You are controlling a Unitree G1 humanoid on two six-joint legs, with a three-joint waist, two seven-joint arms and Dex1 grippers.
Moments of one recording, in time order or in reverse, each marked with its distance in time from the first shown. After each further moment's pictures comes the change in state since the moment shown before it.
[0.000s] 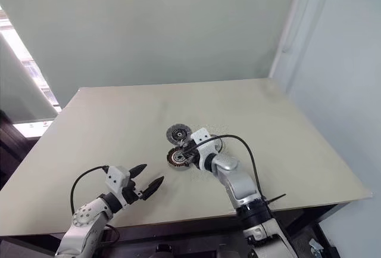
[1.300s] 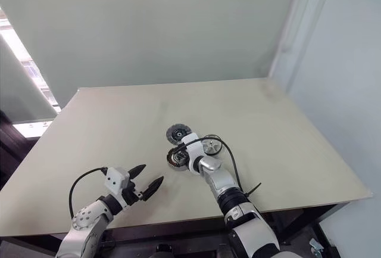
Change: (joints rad) left arm 0.037 -0.010 -0.005 -0.054 0.000 0.008 0.039; right arm -0.169 0.148 -0.065 0.564 -0.059 -0.301 -0.091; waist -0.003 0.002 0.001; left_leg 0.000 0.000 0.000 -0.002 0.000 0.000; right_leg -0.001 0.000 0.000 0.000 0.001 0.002
